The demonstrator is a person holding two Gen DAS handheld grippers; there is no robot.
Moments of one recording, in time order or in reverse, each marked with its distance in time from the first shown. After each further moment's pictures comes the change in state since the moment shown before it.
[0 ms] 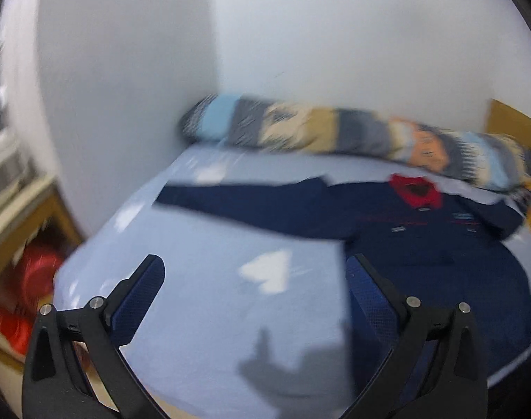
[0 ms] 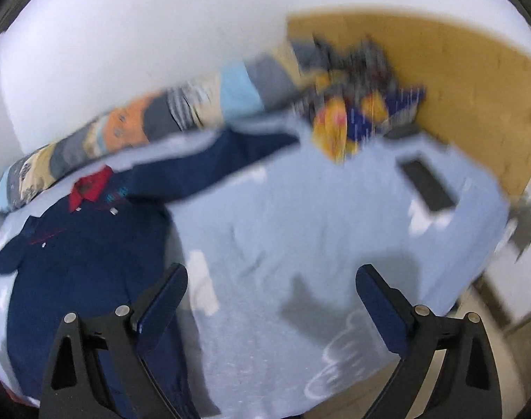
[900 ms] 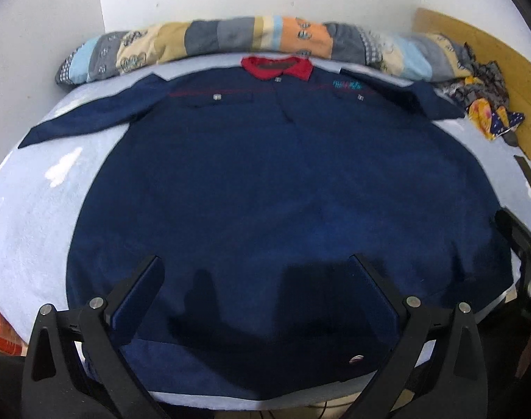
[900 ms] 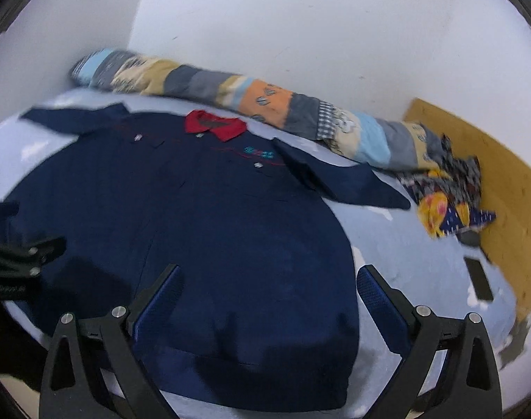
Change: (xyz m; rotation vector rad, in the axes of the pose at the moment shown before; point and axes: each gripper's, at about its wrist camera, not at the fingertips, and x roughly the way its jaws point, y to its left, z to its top) left arm 0.057 -0.259 -0.143 0.125 0.292 -0.216; right arm -0.026 0.226 -0.115 -0.521 -0.116 0.106
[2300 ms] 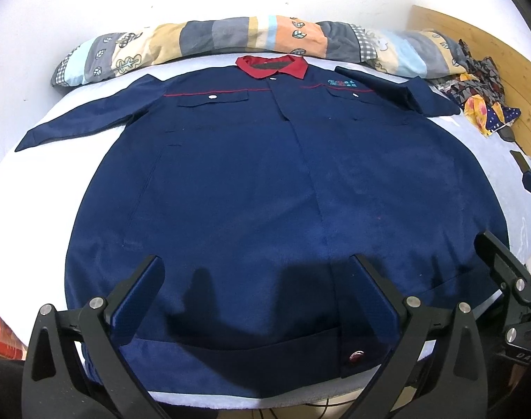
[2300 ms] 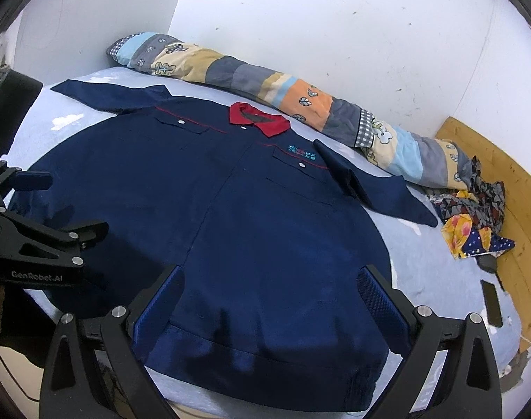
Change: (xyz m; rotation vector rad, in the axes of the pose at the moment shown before) left arm -0.007 0.000 0.001 0.019 -0.006 -0.020; right arm -0.007 0.032 -0.003 -0.096 0.003 0.096
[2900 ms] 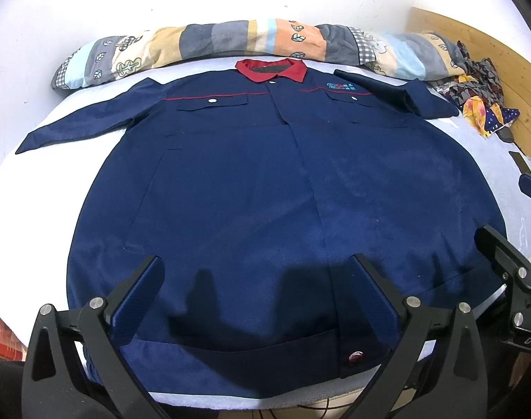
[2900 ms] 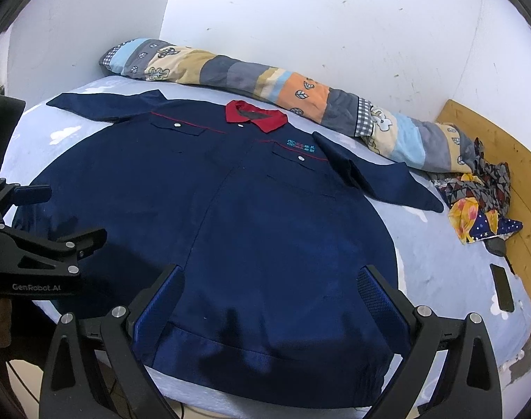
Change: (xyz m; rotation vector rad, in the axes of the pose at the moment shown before) left arm -0.002 -0.002 -0.001 0.008 -0.013 0.002; right arm 0.002 -0.009 0.002 0.069 0.021 0.027
